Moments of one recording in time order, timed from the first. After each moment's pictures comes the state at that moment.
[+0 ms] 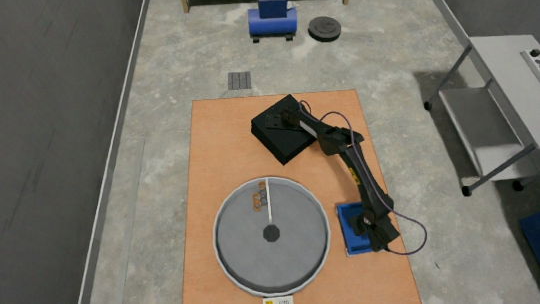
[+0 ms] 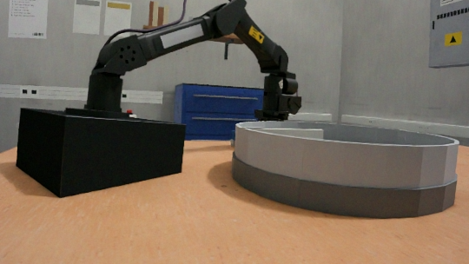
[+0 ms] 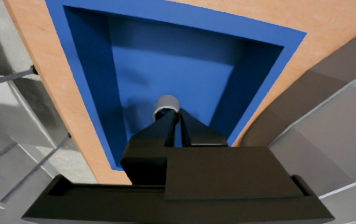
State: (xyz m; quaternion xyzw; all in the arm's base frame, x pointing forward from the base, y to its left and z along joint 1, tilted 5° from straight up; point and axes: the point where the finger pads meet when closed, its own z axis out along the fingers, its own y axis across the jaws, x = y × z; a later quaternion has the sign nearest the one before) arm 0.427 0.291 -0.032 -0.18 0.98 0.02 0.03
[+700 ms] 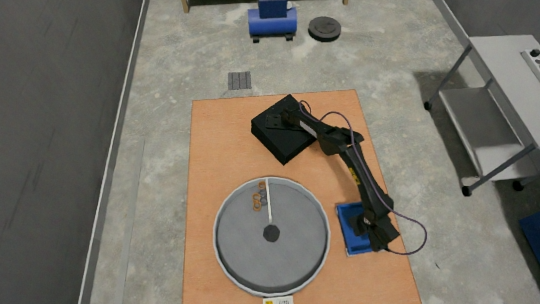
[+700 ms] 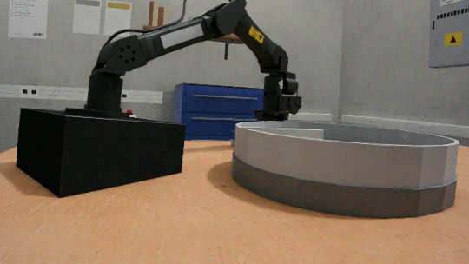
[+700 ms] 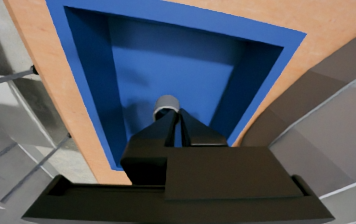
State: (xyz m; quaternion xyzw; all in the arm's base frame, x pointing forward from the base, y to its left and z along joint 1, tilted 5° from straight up) arm 0.428 0.292 -0.032 -0.18 0.98 0.02 0.03
